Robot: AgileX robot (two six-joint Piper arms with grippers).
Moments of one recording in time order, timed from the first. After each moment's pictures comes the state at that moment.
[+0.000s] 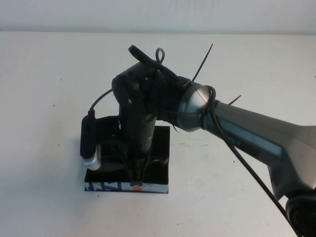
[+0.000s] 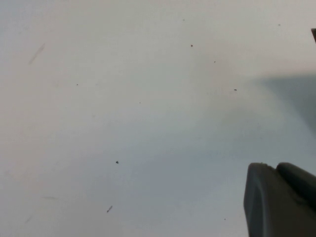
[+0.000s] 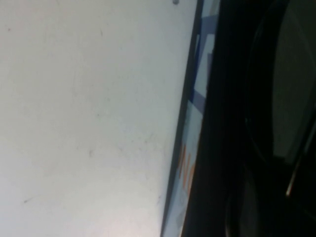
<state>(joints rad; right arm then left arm) 0.86 2.20 -1.99 0.06 1.23 -0.86 -0.14 -0.02 0.03 0.20 0.40 -0.12</state>
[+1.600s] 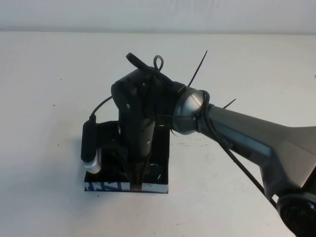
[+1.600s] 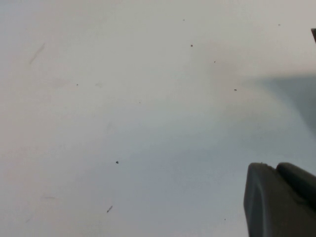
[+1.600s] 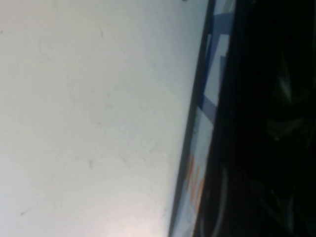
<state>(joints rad) 0.86 2.24 -1.99 0.08 1.22 -0.86 -0.14 -0.02 0.03 0.20 0.40 -0.12</state>
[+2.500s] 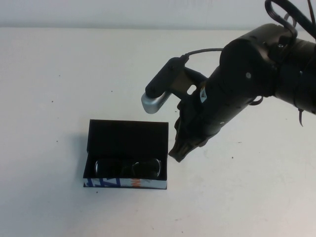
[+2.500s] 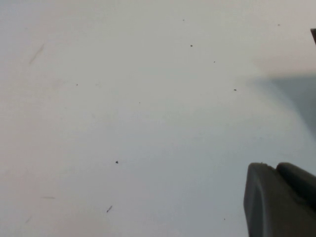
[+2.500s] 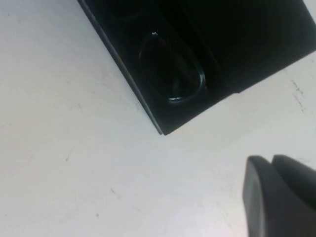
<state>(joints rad) 0.72 1.68 -1.46 0.08 1.00 -0.35 -0.14 -0.02 0.03 0.20 0.40 -0.12</state>
